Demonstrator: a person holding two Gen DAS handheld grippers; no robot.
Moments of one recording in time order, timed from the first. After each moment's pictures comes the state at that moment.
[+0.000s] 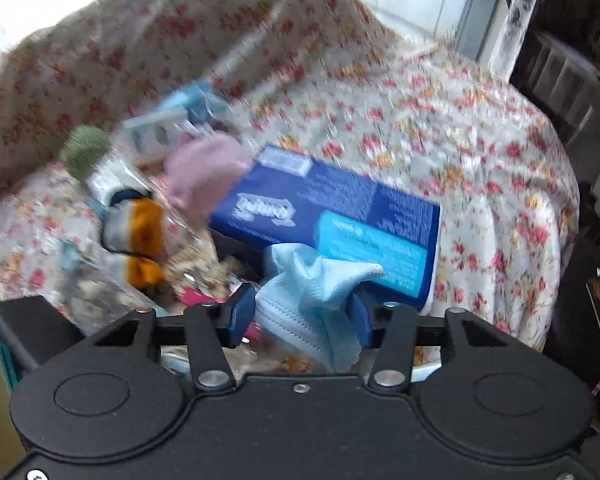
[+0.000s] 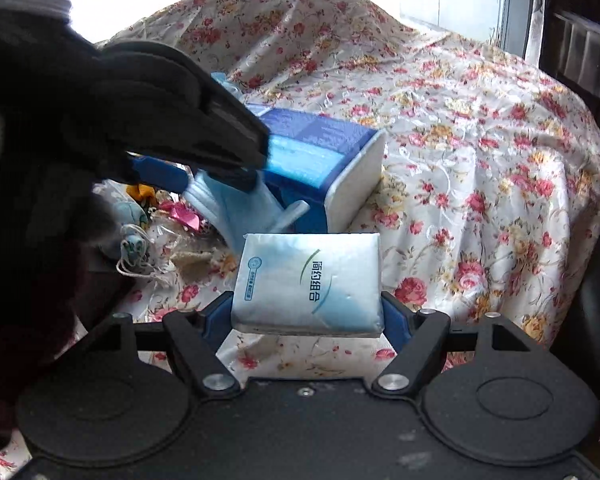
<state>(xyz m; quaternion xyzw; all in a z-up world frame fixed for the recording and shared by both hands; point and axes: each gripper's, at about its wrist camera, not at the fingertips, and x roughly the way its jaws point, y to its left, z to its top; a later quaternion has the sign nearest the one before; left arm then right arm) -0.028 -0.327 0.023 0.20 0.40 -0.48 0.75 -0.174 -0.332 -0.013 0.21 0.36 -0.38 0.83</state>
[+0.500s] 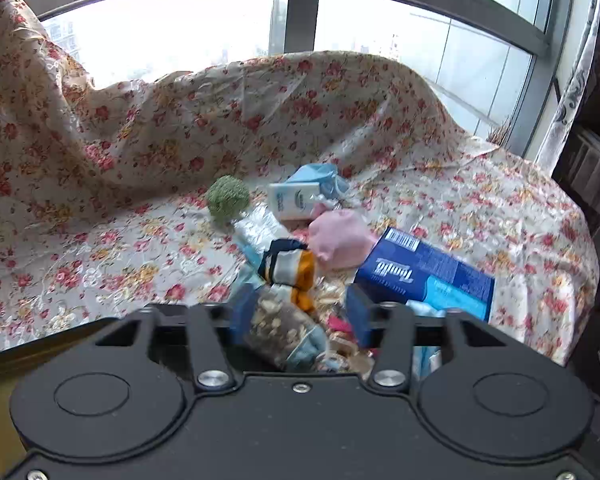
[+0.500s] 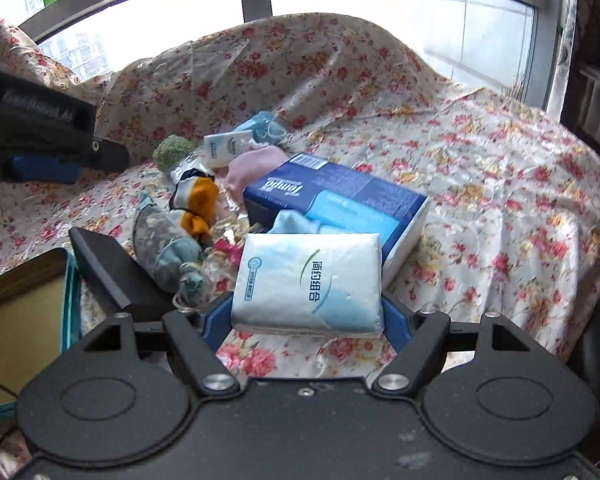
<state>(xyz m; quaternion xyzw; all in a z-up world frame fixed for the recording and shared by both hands) 0.015 -0.229 0.083 0.12 0.35 -0.42 0.83 -0.146 -0.308 0.025 0.18 0.34 -0.35 0.85</state>
